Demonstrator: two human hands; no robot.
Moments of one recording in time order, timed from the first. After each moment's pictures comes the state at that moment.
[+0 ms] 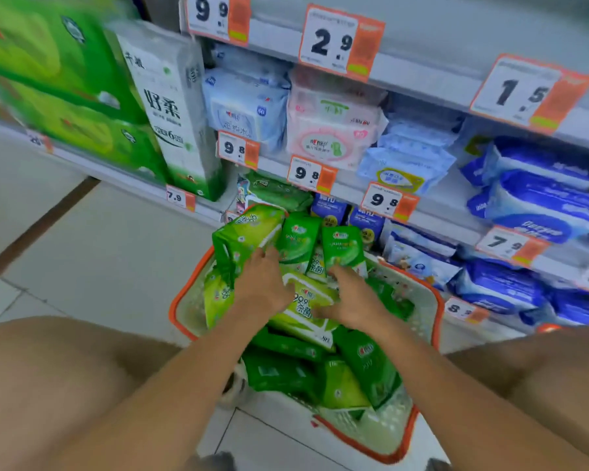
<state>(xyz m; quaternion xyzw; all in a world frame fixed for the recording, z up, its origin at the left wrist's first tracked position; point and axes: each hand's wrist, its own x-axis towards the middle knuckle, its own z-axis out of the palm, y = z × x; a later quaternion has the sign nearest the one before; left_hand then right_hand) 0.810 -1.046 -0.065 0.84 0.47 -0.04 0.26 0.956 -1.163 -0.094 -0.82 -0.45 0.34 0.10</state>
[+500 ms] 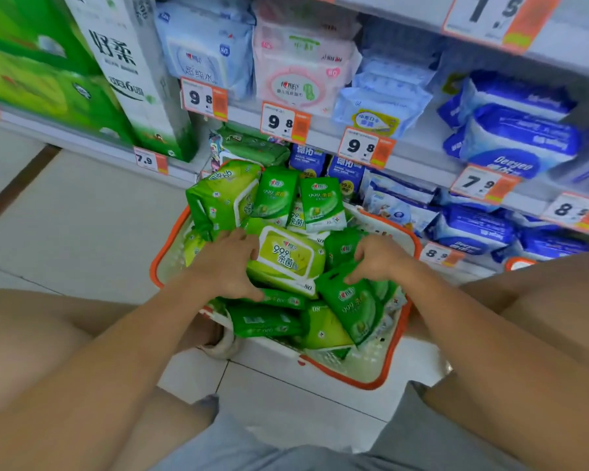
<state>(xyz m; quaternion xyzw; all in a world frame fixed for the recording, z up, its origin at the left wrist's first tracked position) 0.762 -1.046 -0.071 0.92 0.28 -0.20 0.19 0.999 -1.216 -0.076 -0.85 -0.38 0.35 -0.06</state>
